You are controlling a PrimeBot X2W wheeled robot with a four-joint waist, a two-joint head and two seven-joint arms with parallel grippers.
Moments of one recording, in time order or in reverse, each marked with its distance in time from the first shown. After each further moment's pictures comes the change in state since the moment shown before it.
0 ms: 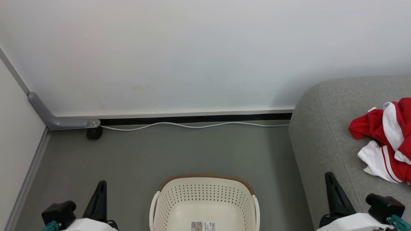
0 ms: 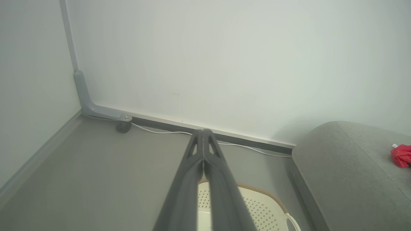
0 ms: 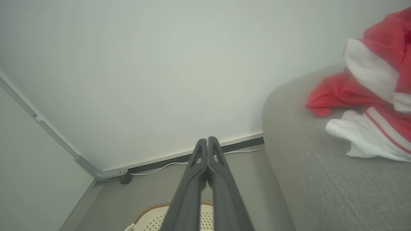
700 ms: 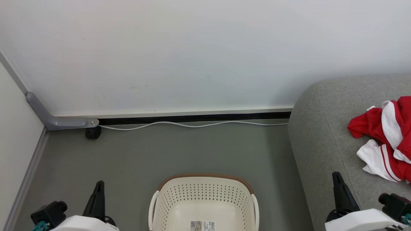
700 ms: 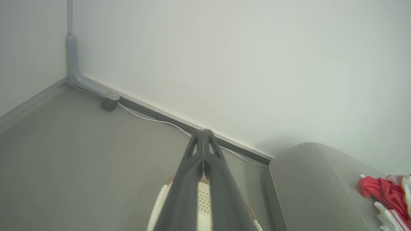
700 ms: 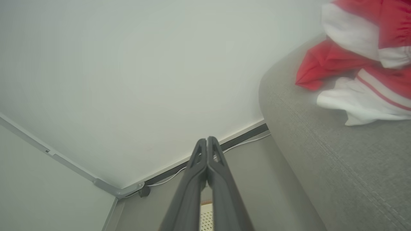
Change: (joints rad) left arm -0.001 -0.023 0.039 -0.008 -0.196 -0.026 0.057; right arm -0.006 -0.003 -0.029 0.000 0.223 0.000 0.055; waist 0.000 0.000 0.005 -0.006
